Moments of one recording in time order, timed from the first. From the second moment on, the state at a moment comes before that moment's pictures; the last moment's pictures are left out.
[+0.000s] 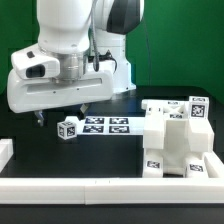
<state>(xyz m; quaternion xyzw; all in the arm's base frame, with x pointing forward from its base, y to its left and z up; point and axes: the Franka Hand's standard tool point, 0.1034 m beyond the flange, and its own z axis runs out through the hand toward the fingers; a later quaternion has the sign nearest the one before) 0.420 -0.111 0.042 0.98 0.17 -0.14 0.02</state>
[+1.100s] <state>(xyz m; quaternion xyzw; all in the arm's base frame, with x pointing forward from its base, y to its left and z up) 0.405 -0.120 0.037 0.92 -0.27 -0.27 -0.06</state>
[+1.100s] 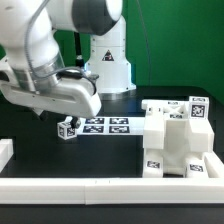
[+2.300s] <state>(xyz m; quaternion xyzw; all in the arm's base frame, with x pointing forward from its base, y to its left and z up) 0.382 -0.120 0.009 0.78 -0.35 -0.49 -0.16</state>
